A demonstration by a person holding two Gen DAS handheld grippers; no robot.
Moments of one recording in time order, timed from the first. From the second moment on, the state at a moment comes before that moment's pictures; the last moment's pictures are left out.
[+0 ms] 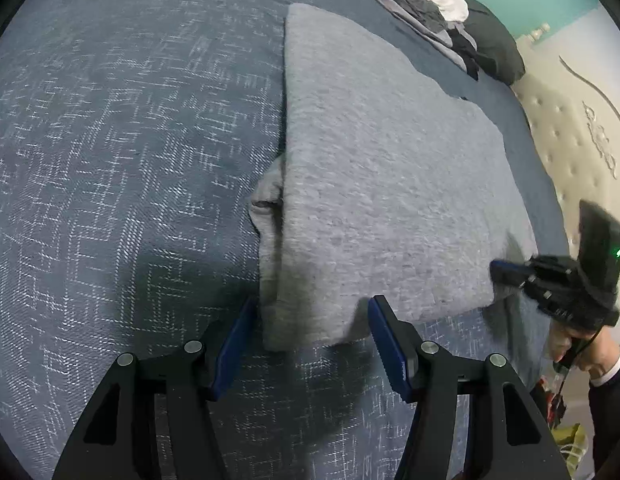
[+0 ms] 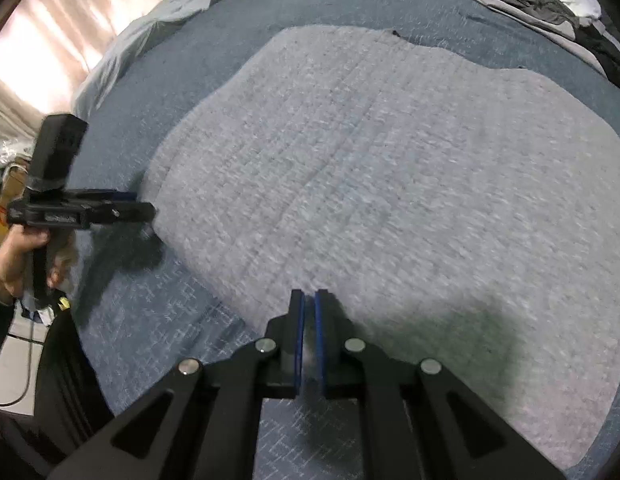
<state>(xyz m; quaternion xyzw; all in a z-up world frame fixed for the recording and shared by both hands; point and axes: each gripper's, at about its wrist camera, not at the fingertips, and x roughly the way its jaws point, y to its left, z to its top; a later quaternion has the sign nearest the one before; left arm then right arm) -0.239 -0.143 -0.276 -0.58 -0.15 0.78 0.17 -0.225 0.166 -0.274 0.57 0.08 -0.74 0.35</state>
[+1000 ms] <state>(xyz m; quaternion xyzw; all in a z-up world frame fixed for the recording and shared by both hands) -0.241 -0.130 -0.285 -0.58 -0.17 0.78 0.18 -0.210 0.208 -0.274 0.58 0.09 -0.72 0.37</state>
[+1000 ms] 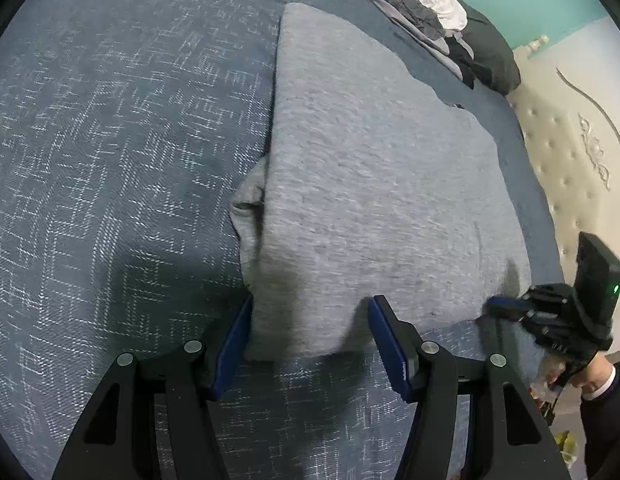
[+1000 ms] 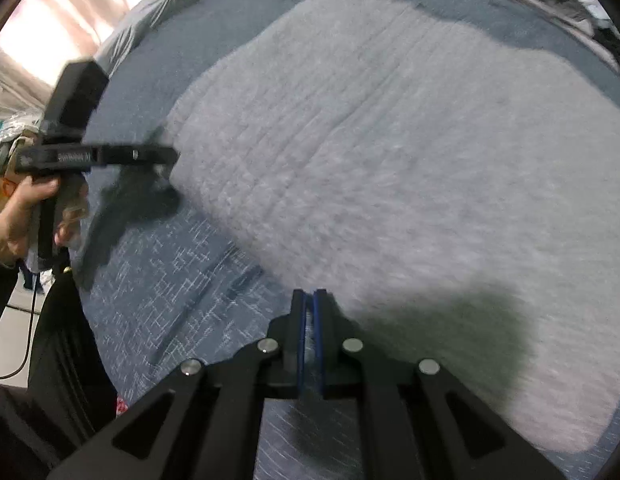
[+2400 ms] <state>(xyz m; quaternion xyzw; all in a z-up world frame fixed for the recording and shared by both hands) -0.259 -0.003 -0.153 -0.50 -0.07 0.83 0.26 -0.225 0.359 -0.244 0.54 0.00 -0.80 0.27</state>
